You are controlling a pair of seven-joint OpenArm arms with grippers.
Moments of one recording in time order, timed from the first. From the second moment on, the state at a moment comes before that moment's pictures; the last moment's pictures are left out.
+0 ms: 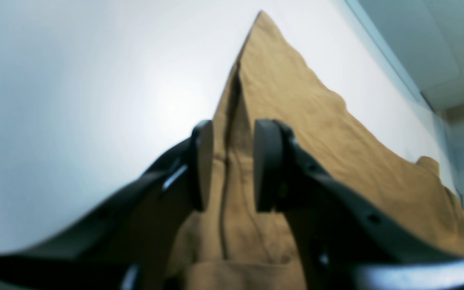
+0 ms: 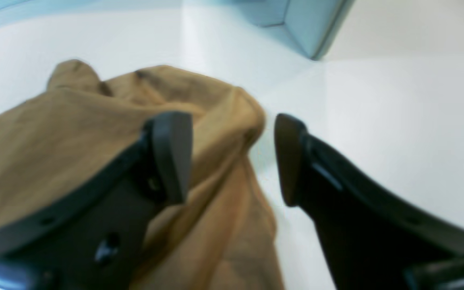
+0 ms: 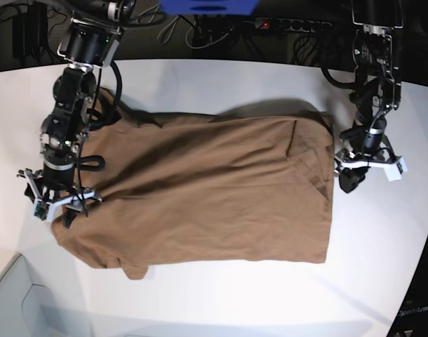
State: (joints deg) left arm 9.4 -17.3 -6.6 88.2 -54.8 3.5 12.6; right arm 4.1 -0.6 22.6 84.5 -8.7 2.0 -10.2
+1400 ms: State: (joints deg) left arm 25.0 -11.2 -4.5 96.7 -54.4 3.7 15.5; right arm -22.5 -4.5 19.0 101.9 -8.9 13.5 -10.0
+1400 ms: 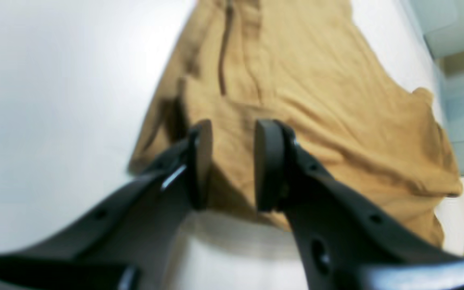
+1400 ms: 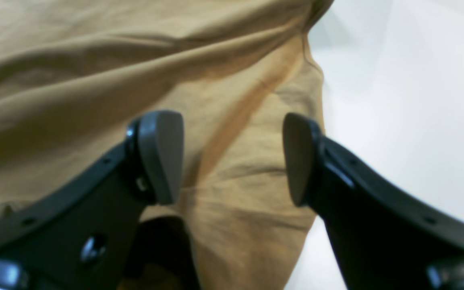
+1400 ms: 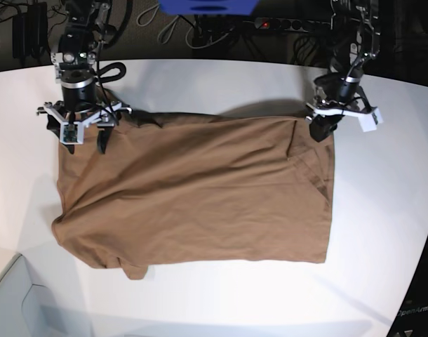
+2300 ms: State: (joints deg) left arm 25.9 -8.6 -14.8 102.3 -54.5 3.8 21.2; right arm -25.5 -4.4 18.8 101.9 -8.9 13.5 -9.7
